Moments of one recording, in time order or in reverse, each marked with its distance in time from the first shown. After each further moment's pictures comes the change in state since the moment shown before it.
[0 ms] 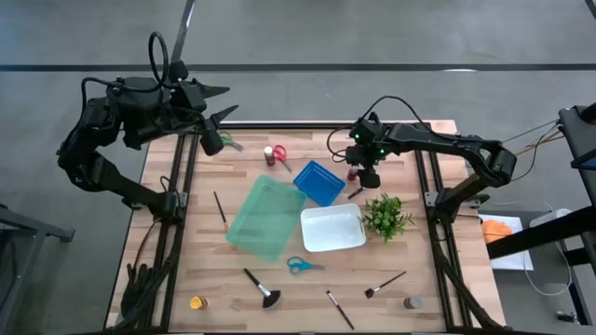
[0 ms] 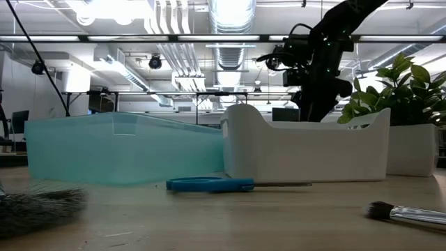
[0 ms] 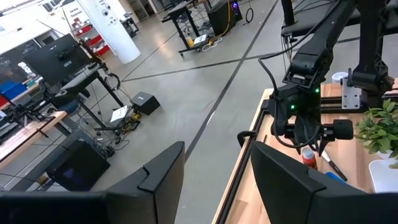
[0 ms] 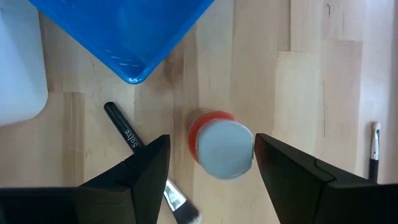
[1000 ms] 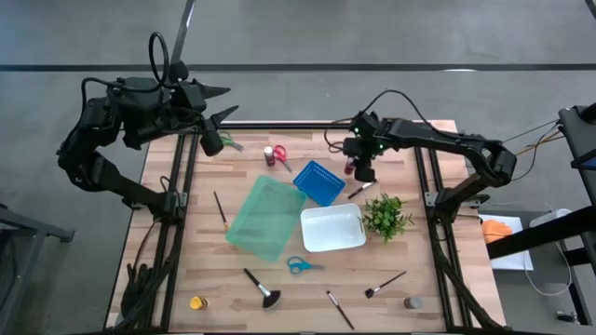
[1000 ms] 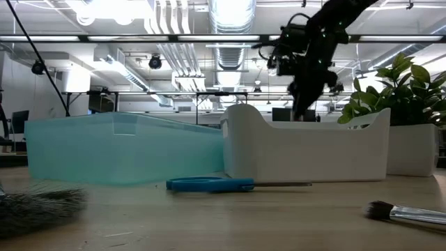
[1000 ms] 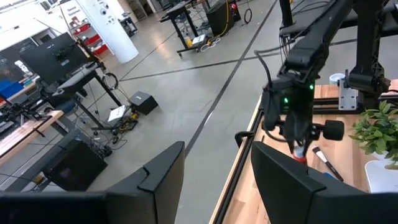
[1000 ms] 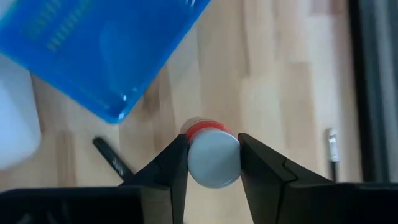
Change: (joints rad) left arm 0.000 0.000 0.000 -0.003 0.007 -0.014; right arm 0.001 -0.004 0.101 -0.013 0.027 0.097
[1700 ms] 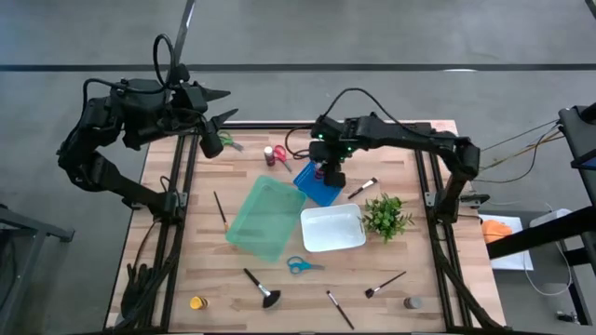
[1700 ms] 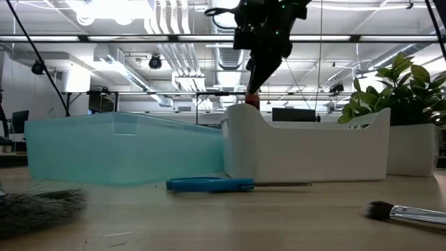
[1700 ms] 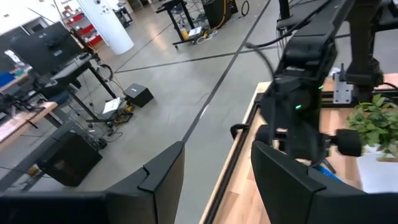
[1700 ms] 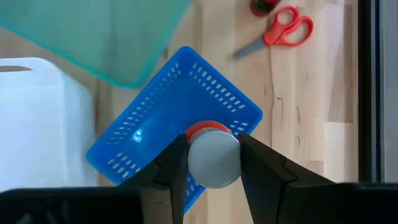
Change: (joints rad) left arm 0.000 0.001 0.000 -0.046 0.014 -0.043; right arm 0.227 0.292 0.489 -0.188 0.024 0.113
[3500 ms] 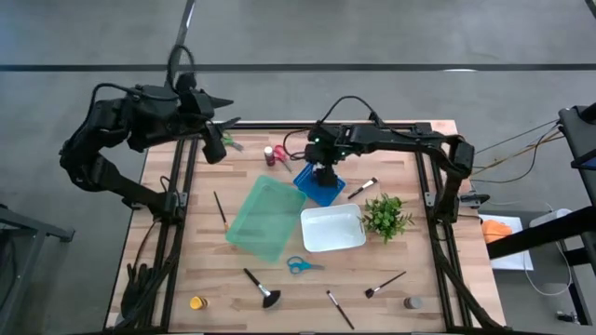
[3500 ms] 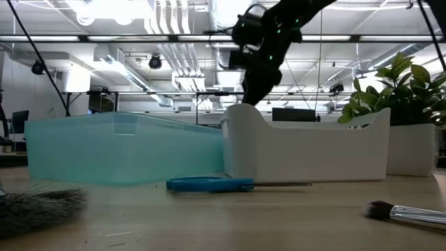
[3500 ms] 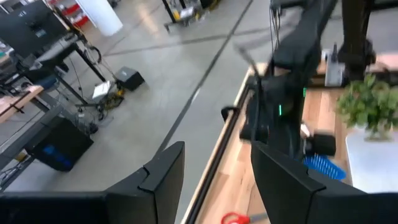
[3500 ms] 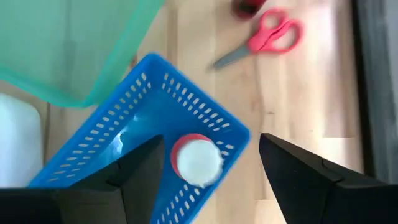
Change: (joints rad) left arm 0.000 -0.001 -0.058 -0.056 0.012 -0.051; right arm -0.035 0.020 -0.148 0.256 0.026 -0.008
